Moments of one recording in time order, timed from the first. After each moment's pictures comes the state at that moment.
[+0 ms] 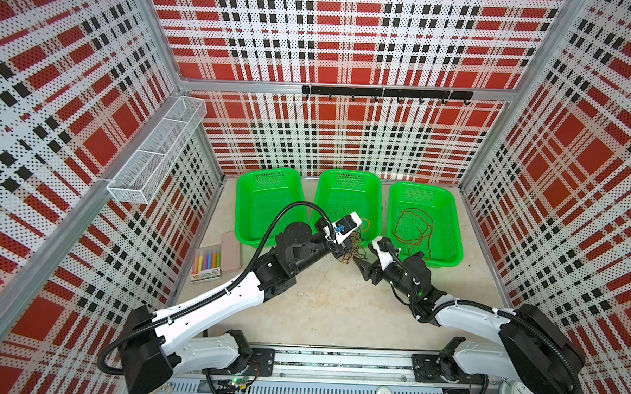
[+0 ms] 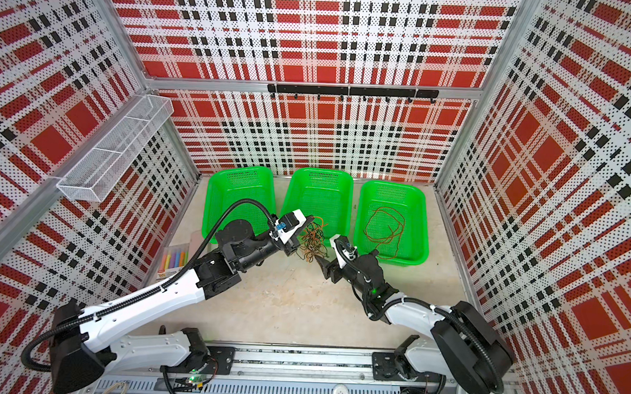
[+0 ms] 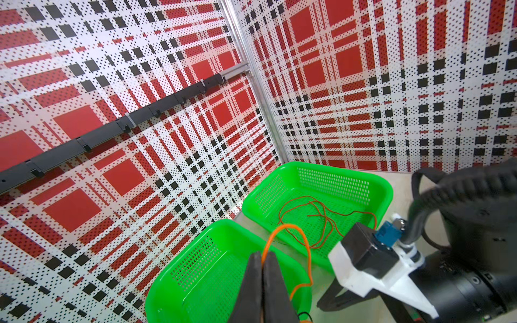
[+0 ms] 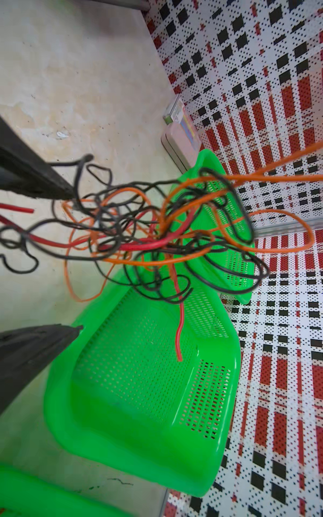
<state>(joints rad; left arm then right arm) -0.87 1.17 0.94 0.24 0.02 0.40 0.67 1.26 0.31 0.82 -0.12 0.15</state>
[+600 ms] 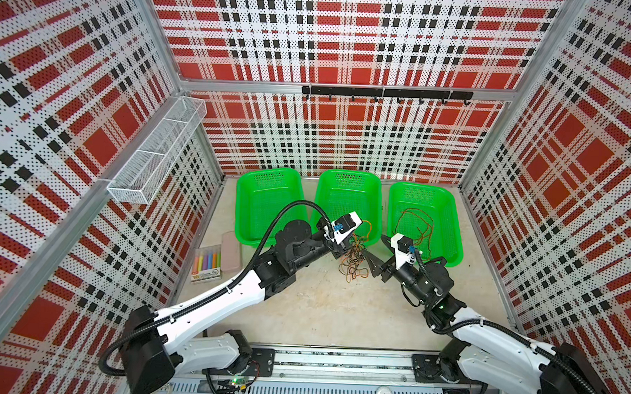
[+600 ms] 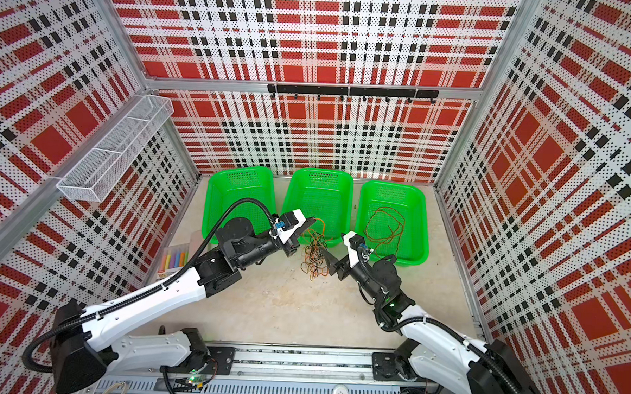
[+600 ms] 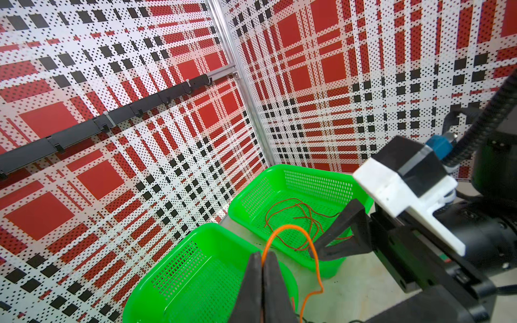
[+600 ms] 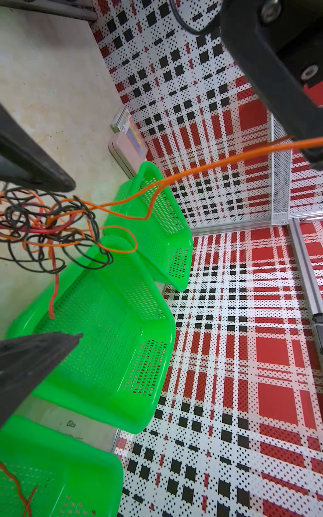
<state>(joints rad) -0.85 1.18 0.94 0.24 0.10 0.36 0.67 0.99 0.35 0.69 -0.09 0.11</state>
